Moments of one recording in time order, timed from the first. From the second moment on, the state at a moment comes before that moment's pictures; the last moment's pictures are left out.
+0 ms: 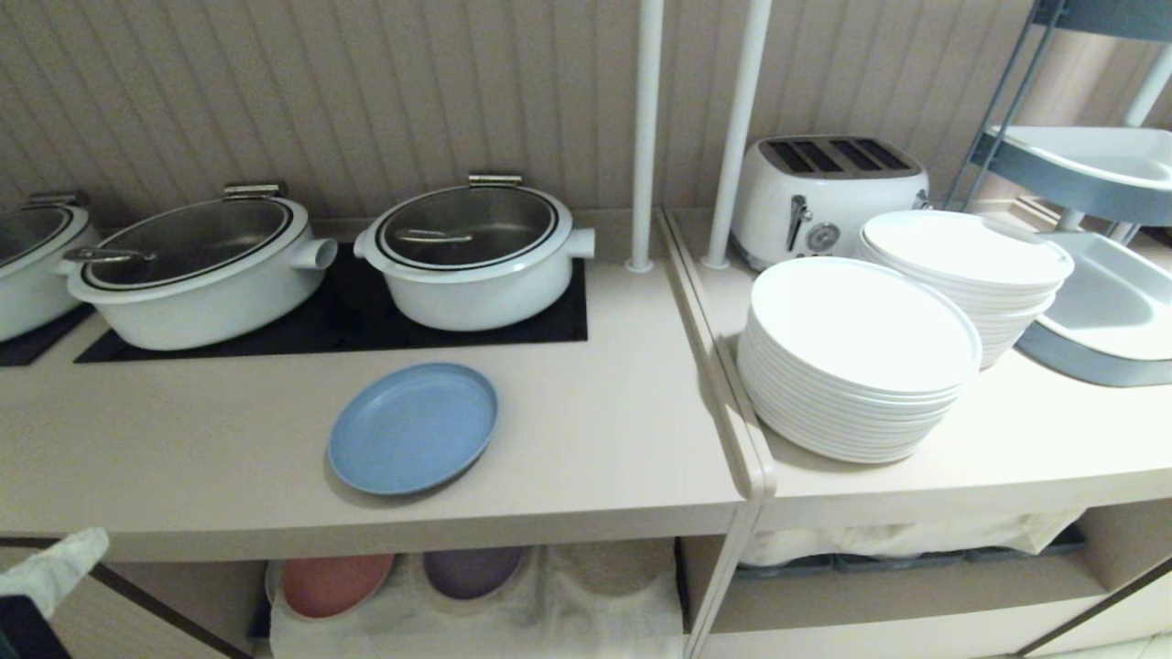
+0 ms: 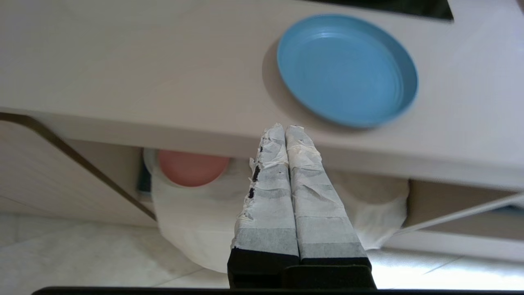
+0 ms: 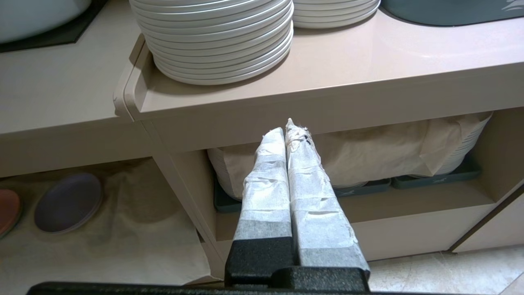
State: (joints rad) left arm 0.11 0.70 -0.25 -0.19 -0.05 -0.12; right arm 0.00 0.00 0.00 -0.01 -0.06 0.09
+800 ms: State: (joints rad) left arm 0.03 0.27 -0.12 -0.05 -0.05 0.14; right arm 0.00 0.00 0.00 -0.01 -0.05 0.09
